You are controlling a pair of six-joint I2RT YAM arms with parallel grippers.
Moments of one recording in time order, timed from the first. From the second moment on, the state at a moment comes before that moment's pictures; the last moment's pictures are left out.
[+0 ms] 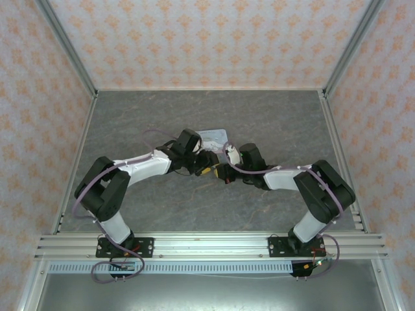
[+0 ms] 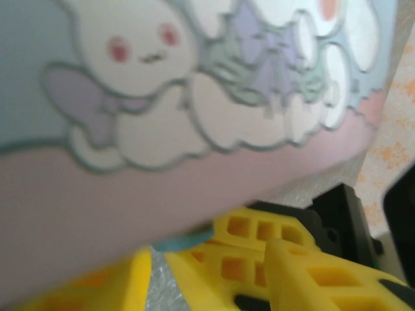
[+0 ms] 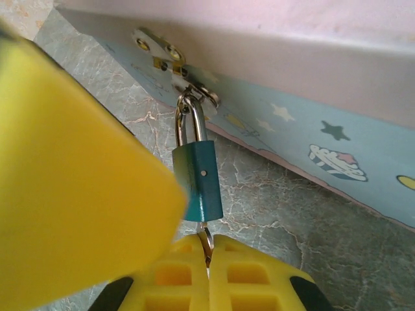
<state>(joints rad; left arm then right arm) -0.58 1.67 0.99 -0.20 0.42 -1.07 0.57 1.63 0.63 0.32 -0.53 0.31</state>
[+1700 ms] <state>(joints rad) -0.59 1.67 0.58 0.56 0.26 -1.42 0.59 1.68 0.59 0.50 -0.57 0.88</state>
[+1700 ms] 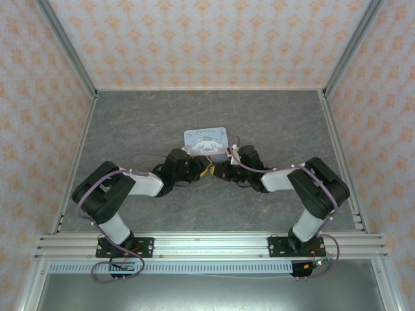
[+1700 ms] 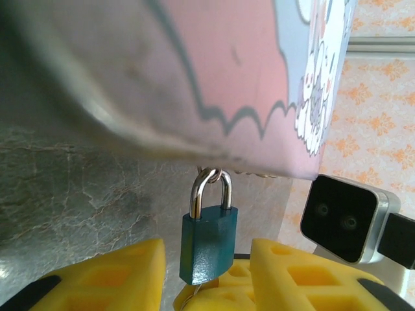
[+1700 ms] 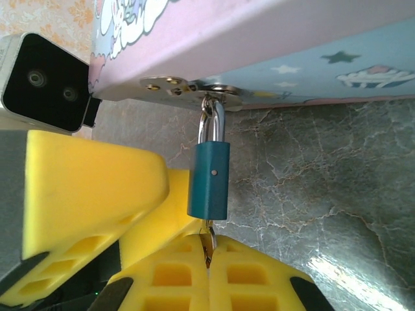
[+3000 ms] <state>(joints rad) -0.61 1.57 0.65 0.35 0.22 -1.44 0.55 1.28 0.57 0.18 -0.29 0.64</state>
